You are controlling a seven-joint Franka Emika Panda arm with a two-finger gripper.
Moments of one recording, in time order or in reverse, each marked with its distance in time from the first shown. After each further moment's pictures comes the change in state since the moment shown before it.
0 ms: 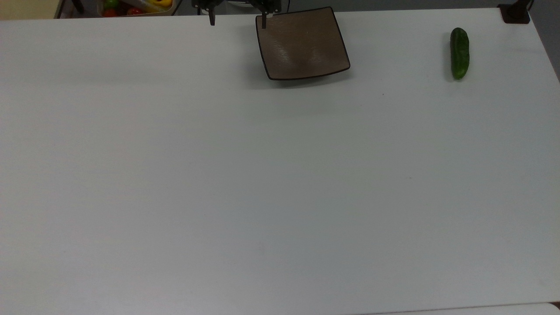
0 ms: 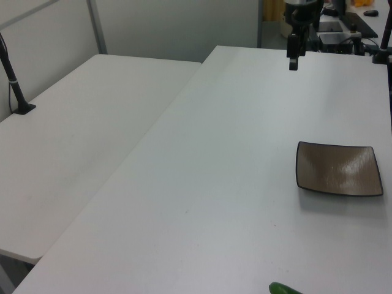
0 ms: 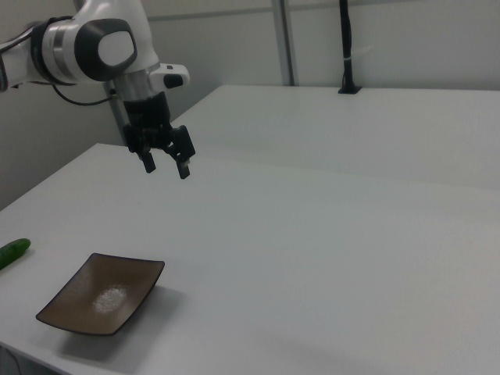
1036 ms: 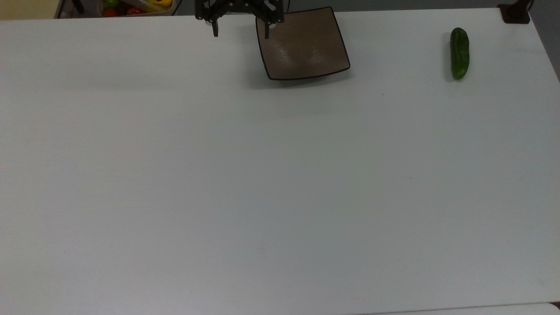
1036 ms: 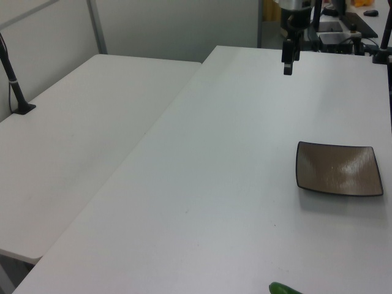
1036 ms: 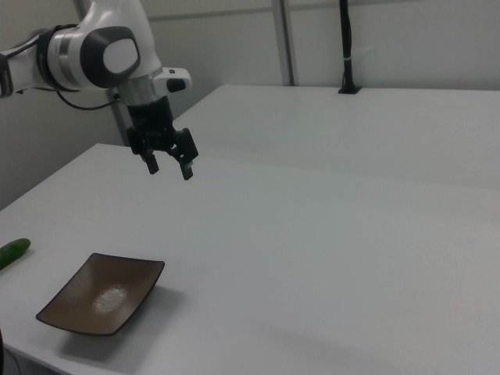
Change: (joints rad) arm 0.010 0.020 -0.001 -0.013 0.003 0.059 -0.006
